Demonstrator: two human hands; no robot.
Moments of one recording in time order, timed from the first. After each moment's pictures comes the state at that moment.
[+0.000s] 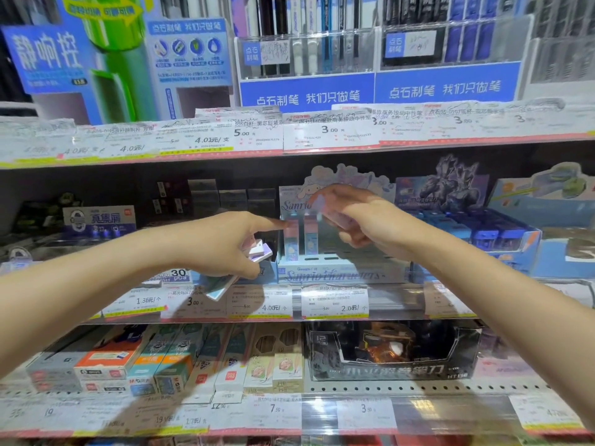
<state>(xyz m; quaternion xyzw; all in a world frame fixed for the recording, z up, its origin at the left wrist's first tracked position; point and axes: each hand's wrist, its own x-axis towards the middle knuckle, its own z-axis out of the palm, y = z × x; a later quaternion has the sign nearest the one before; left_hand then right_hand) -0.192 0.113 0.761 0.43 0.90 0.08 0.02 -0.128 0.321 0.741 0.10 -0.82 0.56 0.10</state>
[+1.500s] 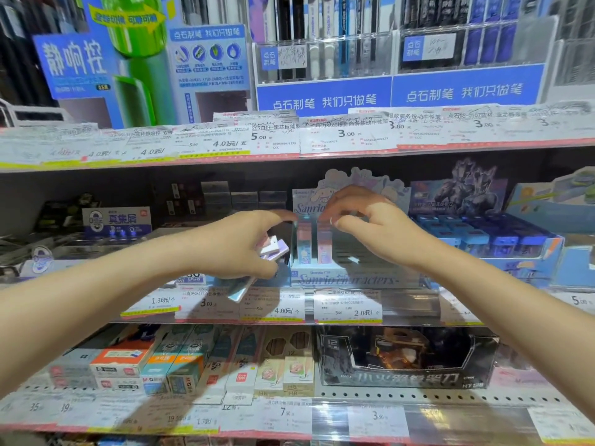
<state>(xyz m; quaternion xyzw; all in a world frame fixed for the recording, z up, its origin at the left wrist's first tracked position) -0.180 0.111 0.763 0.44 0.89 0.14 -0.02 -0.130 0.314 0.737 0.13 -0.91 0.30 0.26</state>
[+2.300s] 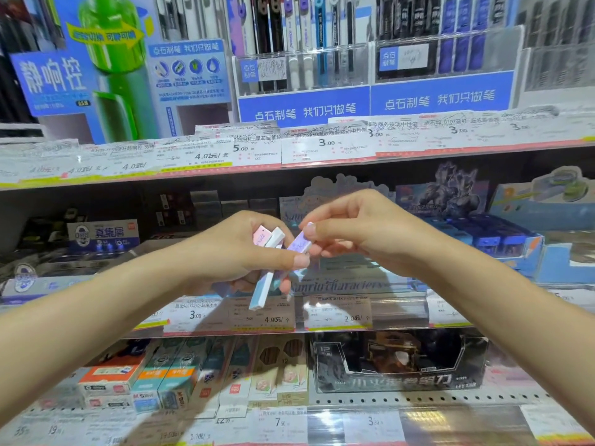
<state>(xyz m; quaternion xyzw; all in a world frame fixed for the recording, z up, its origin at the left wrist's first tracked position) -0.155 0.121 0.765 0.39 0.78 0.46 0.18 -0.096 0.290 0.759 0.11 -0.78 0.60 0.11</state>
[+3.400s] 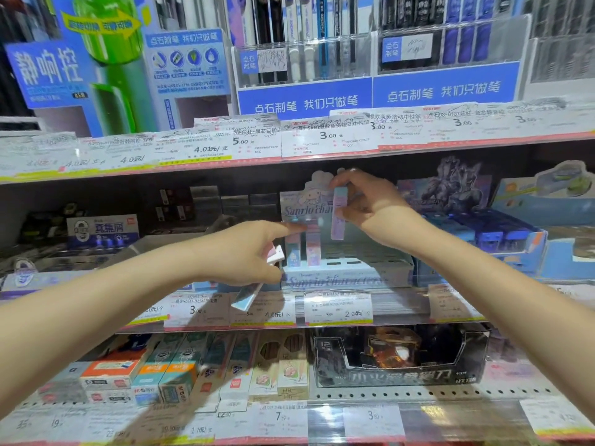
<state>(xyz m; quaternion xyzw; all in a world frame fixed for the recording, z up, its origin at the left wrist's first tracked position) -0.175 0.132 0.760 0.45 0.88 0.12 0.02 -0.147 0.338 0.743 0.06 -0.90 0.30 0.31</state>
